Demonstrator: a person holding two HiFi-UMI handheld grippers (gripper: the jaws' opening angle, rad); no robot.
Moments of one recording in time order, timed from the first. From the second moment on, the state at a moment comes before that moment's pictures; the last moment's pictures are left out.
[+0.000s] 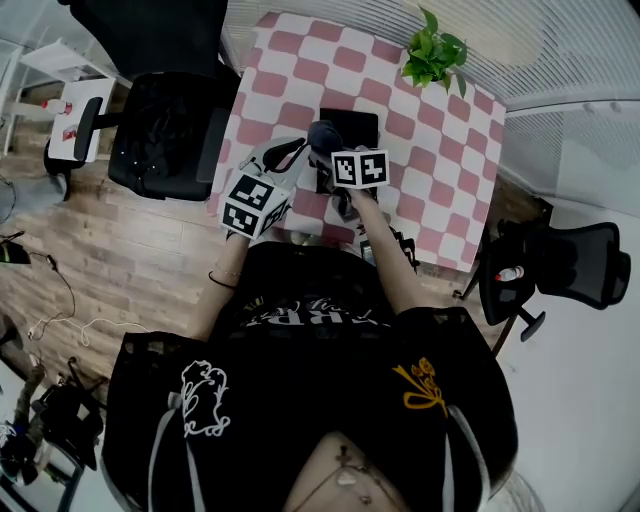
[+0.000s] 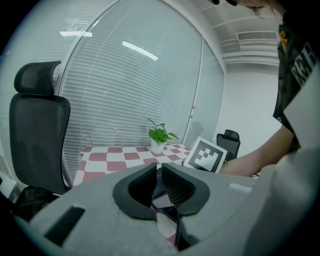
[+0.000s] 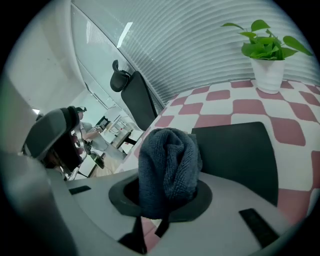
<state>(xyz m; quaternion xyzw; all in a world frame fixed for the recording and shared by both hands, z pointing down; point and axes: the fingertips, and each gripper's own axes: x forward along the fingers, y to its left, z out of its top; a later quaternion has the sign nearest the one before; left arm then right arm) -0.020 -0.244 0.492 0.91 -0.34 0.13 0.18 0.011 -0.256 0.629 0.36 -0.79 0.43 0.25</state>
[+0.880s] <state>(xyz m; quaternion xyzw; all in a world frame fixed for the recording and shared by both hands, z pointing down) 0.003 -0.236 0.490 0.92 -0.33 0.13 0.18 0.079 -0.246 0.650 0.40 -0.75 0.46 0.25</state>
